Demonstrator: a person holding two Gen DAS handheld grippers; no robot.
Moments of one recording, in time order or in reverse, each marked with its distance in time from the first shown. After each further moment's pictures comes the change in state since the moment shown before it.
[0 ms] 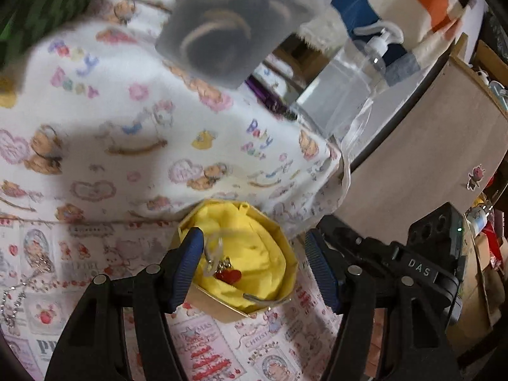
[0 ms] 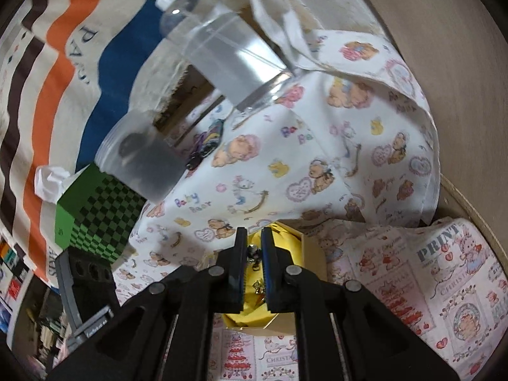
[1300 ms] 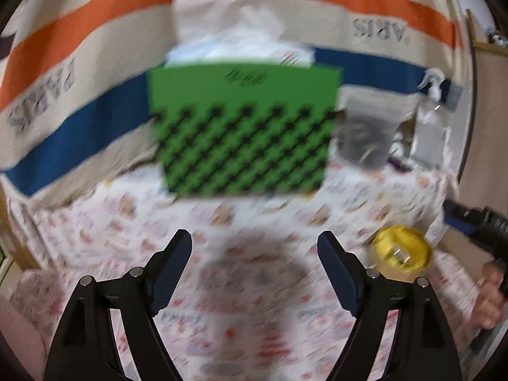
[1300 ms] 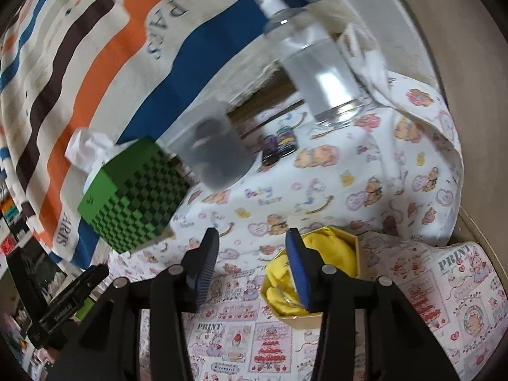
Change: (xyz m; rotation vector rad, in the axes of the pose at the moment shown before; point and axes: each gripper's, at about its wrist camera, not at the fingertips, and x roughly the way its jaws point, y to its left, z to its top) left arm -0.197 0.021 -0.027 0.232 -0.306 0.745; right arm -0.016 0.071 -0.030 -0.219 -0.056 0.033
